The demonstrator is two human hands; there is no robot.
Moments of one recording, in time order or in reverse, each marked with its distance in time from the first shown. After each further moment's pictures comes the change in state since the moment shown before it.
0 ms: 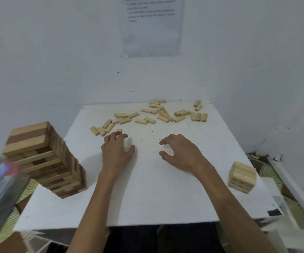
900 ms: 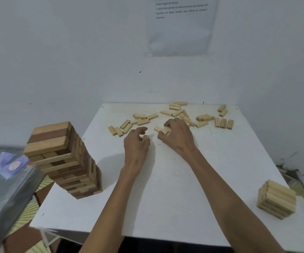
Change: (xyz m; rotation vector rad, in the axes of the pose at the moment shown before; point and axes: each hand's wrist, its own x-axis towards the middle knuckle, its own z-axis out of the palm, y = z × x) left_hand 0.025 0.007 0.004 -0.438 0.191 -0.064; right_hand 0.123 -0.024 0.048 0.192 0.234 0.119
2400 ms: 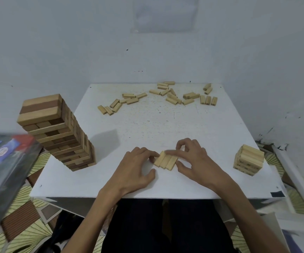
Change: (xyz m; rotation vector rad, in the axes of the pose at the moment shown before) left_hand -0.131 0.009 -0.047 0.218 -0.573 0.344; right_hand -0.189 0.043 -0.068 -0.057 -0.245 -0.268
